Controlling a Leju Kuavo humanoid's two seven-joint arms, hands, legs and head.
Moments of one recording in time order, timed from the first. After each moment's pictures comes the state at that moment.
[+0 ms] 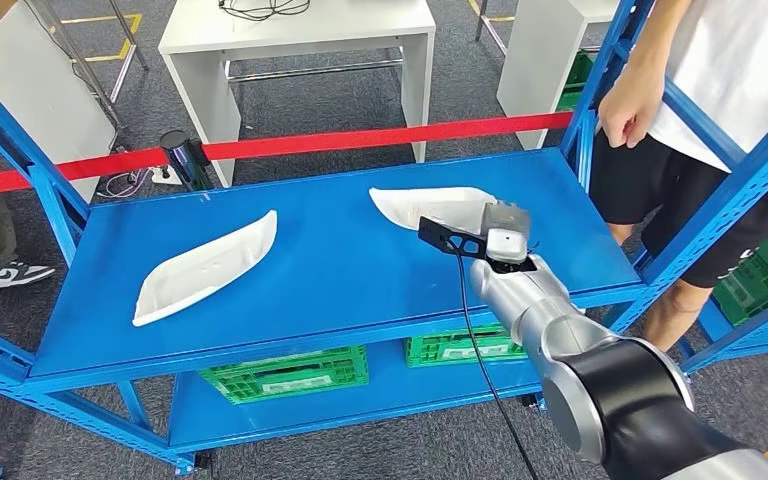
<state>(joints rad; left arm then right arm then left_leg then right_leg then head) -0.15 -0.20 0.89 -0.20 -1.12 -0.13 -0.07 -0.84 -0.02 0.30 -0.26 1.47 -0.11 0.14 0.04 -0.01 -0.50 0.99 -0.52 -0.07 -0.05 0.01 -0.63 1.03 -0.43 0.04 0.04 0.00</state>
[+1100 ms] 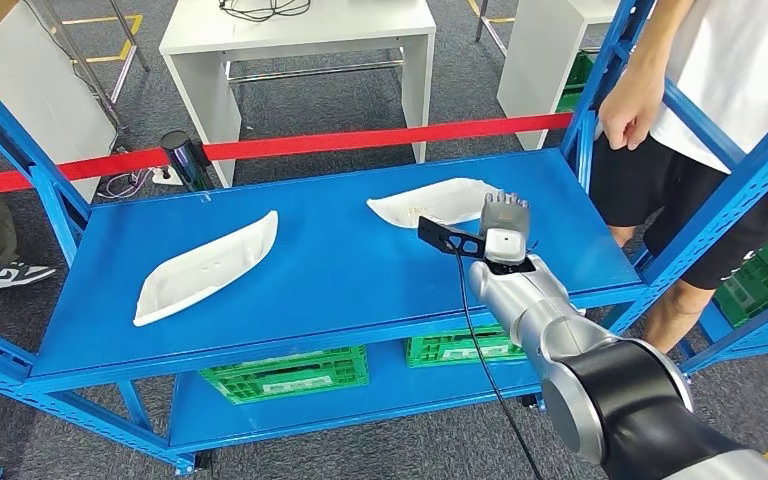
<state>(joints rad) -0.15 -0.20 0.89 -0.20 -1.12 -0.13 -0.07 -0.84 -0.02 0.30 -0.26 1.51 -0.13 0.15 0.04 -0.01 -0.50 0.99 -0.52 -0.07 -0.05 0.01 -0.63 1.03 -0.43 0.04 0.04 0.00</state>
